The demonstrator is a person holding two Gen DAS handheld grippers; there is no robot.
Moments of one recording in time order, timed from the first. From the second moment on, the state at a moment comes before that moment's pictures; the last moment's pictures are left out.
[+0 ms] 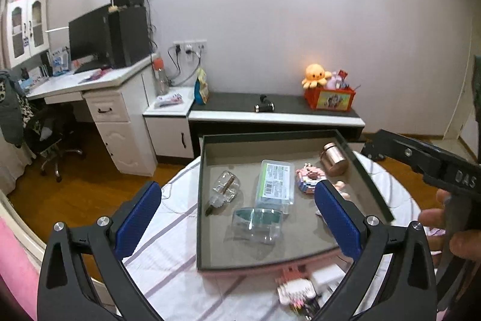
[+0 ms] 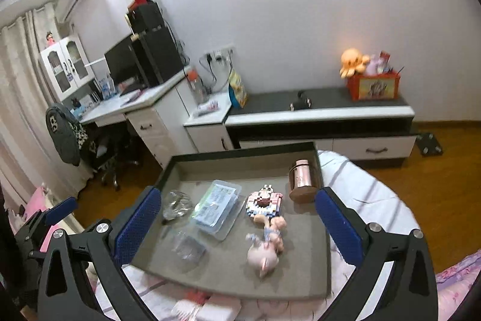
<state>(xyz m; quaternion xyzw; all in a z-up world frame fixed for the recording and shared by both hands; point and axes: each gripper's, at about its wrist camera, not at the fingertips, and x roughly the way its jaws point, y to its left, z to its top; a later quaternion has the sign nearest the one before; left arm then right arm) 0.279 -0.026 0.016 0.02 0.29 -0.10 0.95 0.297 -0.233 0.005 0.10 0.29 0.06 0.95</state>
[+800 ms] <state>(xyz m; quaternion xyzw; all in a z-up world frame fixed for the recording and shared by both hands) 0.092 0.000 0.064 0.00 0.19 -0.07 0.98 0.053 -0.218 0.039 0.01 0.14 -0.06 0.99</state>
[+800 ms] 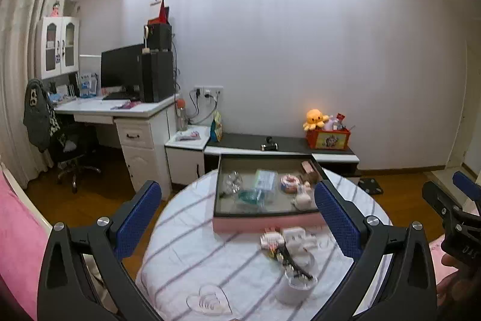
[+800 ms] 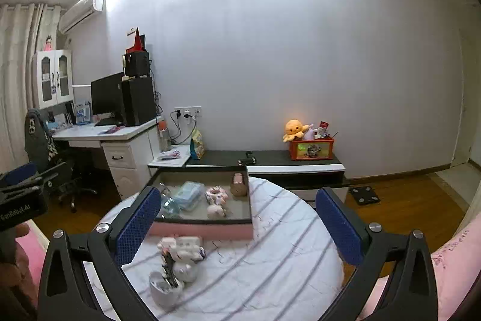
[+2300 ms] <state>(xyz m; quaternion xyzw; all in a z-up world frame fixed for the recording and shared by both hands) 0.086 -0.010 0.027 0.00 0.24 -0.07 0.97 0.060 -0.231 0.015 0.03 0.18 -0.05 0.98</state>
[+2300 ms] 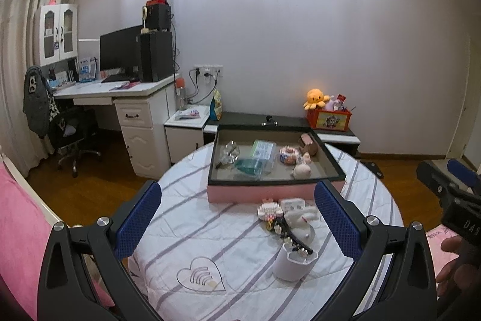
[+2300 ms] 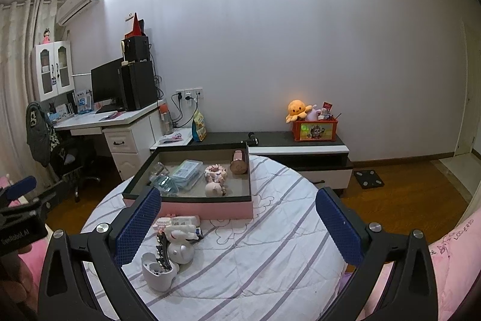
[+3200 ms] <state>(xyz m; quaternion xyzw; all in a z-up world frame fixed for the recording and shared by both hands) 0.095 -0.061 -0.082 0.04 0.31 -0.13 0.94 0.096 -0.252 -0.037 0.05 0.27 -0.03 0.96</state>
